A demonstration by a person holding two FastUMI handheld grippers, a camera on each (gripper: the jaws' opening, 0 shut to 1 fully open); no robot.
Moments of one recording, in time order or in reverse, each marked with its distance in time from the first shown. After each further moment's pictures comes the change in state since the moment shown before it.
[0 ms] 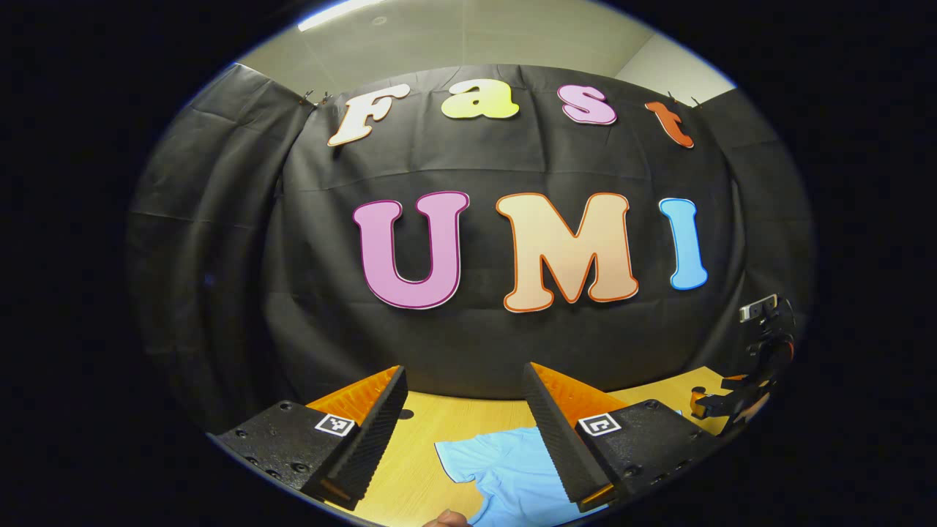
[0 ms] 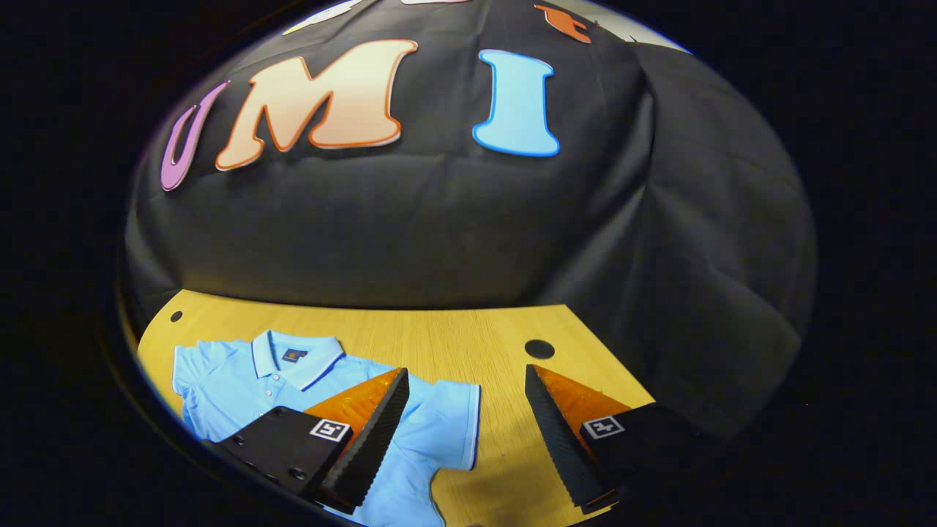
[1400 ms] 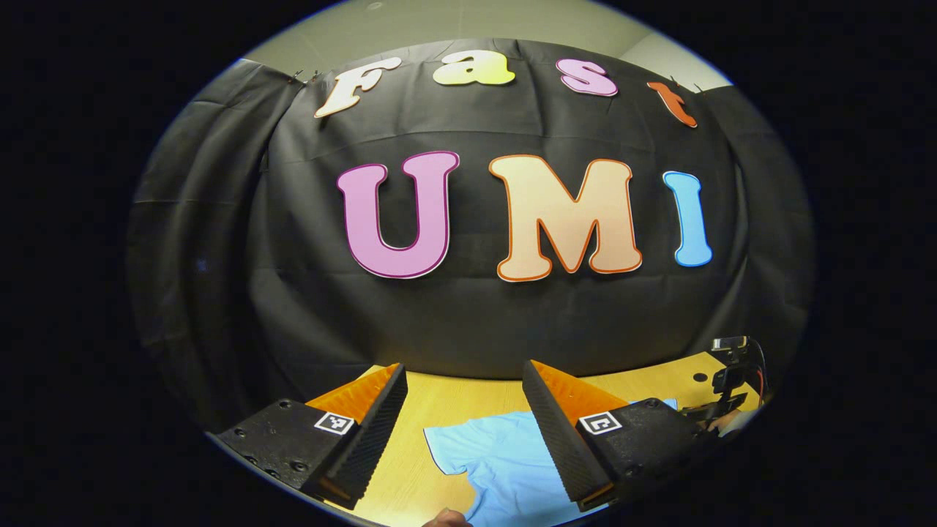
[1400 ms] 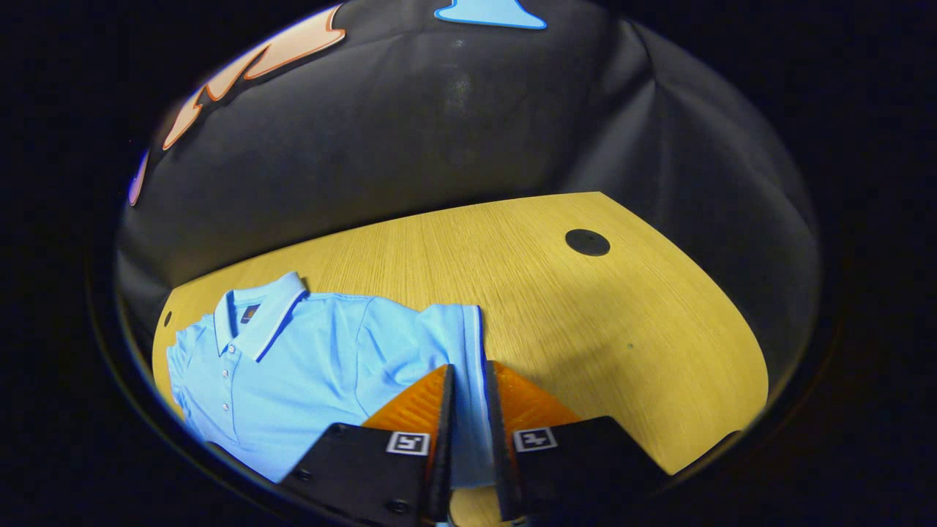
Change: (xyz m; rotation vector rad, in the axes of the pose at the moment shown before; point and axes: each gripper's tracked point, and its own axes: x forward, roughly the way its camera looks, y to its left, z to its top) left arm 0.028 -0.008 -0.039 -0.021 0.110 -0.017; right arm 0.079 0.024 -0.110 0.152 0.313 0.064
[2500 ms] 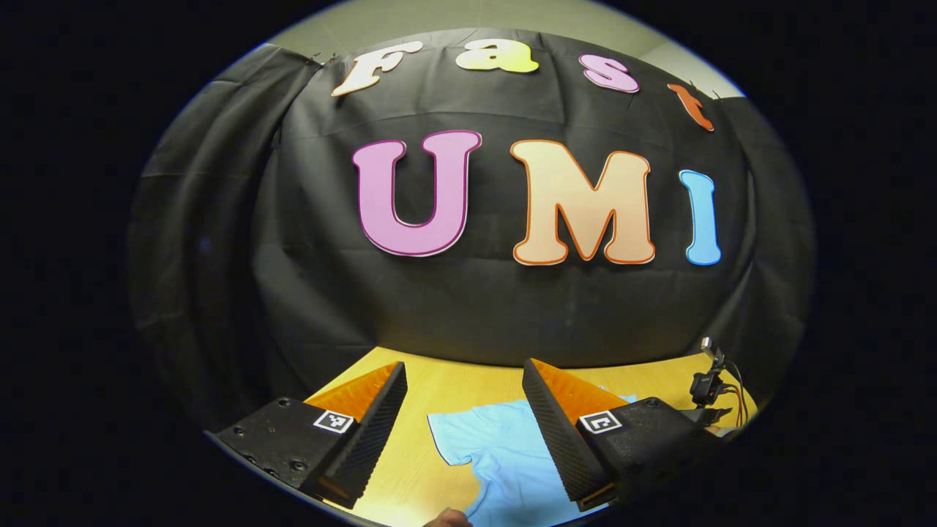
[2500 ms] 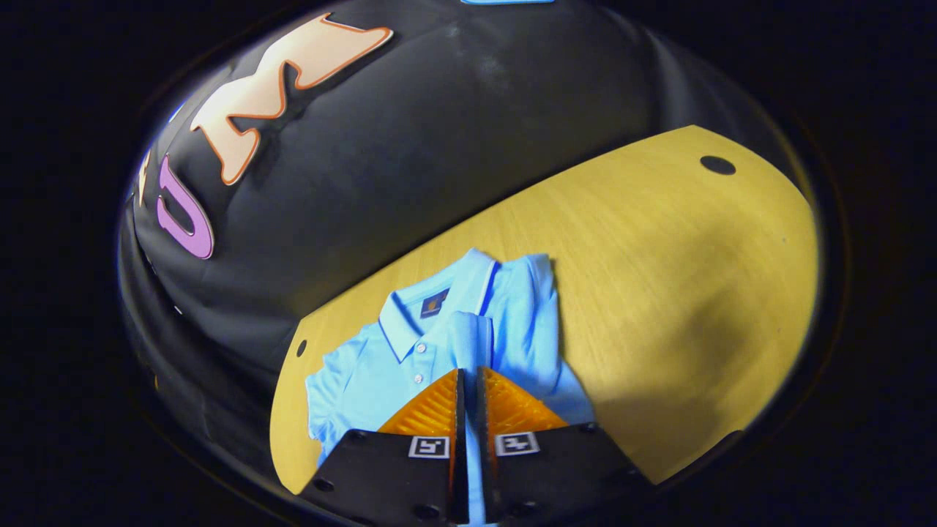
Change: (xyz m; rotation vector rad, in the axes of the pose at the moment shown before) left arm 0.005 0.022 -0.033 -0.064 0.085 0.002; right arm -0.067 0.182 -0.024 0.227 0.104 0.495
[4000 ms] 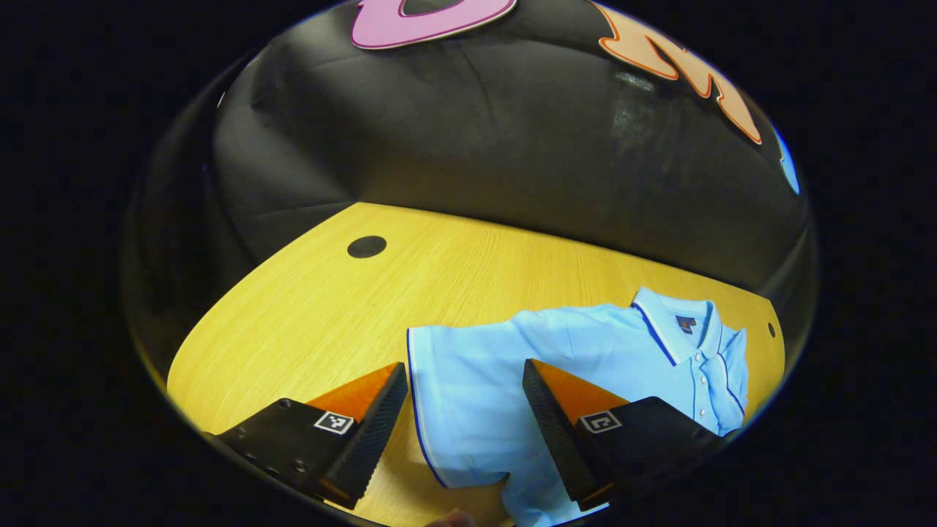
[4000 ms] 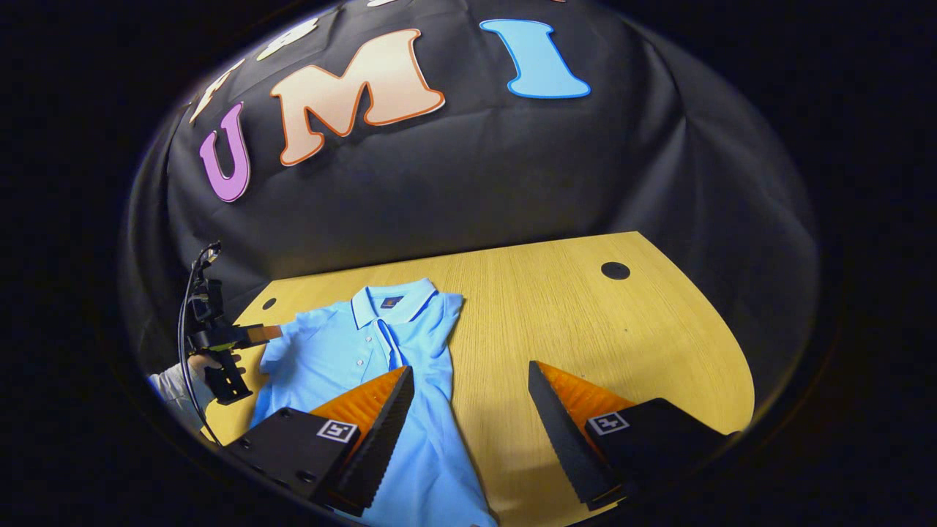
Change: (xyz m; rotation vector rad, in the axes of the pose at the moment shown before) left arm 0.184 0.037 -0.253 -0.100 0.476 0.069; right arm -0.171 -0.069 0.038 -0.346 -0.153 -0.190
